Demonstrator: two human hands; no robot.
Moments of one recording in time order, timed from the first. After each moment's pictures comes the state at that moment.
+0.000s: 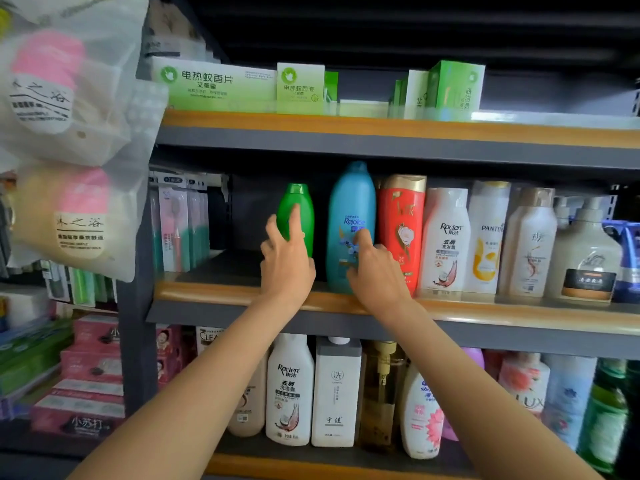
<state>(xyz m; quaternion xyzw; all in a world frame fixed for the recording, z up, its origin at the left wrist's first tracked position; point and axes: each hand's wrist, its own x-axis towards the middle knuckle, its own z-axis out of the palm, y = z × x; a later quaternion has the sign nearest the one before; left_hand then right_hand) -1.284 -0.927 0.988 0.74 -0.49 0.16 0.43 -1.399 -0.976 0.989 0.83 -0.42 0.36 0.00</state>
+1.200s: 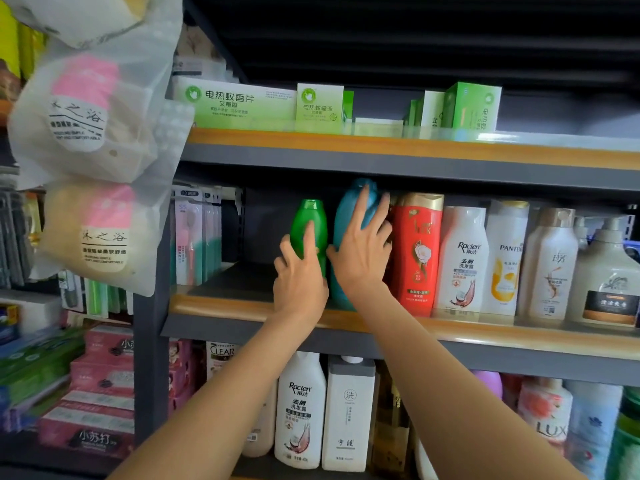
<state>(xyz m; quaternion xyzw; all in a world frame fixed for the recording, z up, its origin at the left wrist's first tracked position) -1.278 -0.928 0.984 0.75 -0.49 0.16 0.41 -1.338 -0.983 1.022 0.75 -0.47 0.45 0.10</state>
